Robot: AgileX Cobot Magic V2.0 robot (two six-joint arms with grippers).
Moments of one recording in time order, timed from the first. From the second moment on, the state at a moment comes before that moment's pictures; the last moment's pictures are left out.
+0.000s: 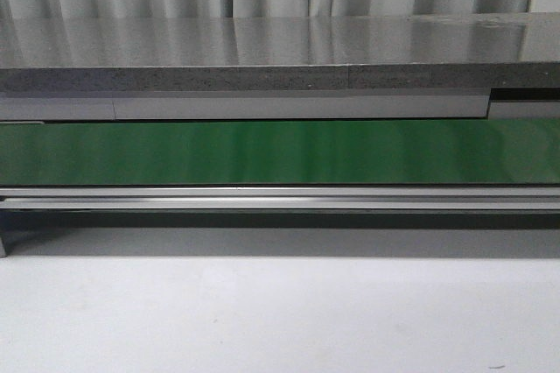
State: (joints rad) left arm -0.10 0.42 -0.25 -0.16 0.04 0.25; right arm -0.02 0.58 -0.59 0.05 0.34 -0.06
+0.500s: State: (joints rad) left arm -0.10 0.42 -0.25 -0.16 0.04 0.25; right arm -0.02 0.35 -0.43 0.05 0.34 -0.06
